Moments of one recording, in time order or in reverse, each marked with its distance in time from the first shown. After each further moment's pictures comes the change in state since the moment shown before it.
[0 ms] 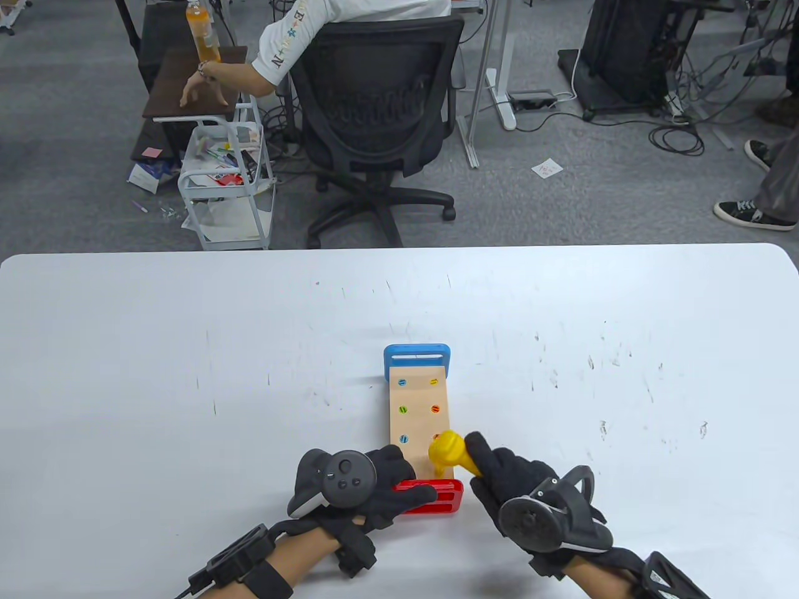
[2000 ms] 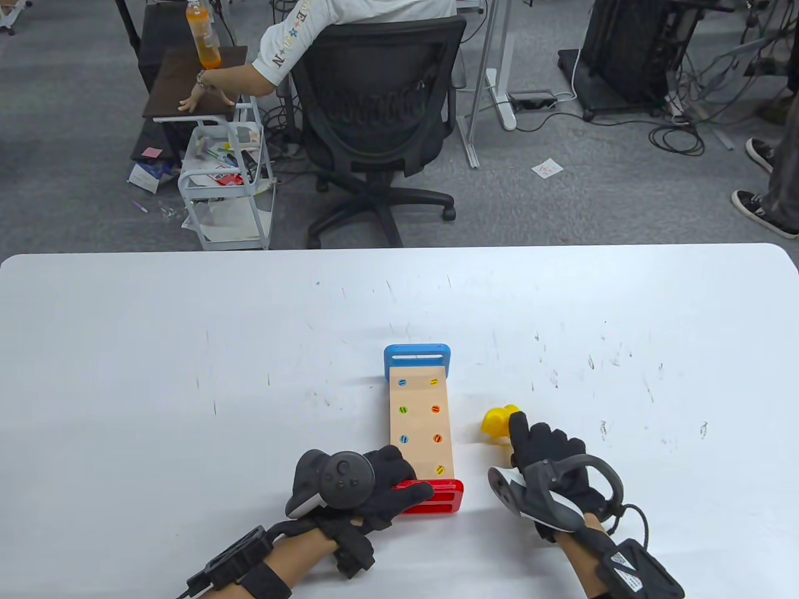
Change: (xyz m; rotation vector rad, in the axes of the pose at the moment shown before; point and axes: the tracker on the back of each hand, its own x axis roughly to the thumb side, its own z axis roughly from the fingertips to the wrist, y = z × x) left_hand 0.001 0.003 0.002 -0.009 -0.015 -0.009; right_hand -0.045 0.081 -0.008 0.255 0.246 0.580
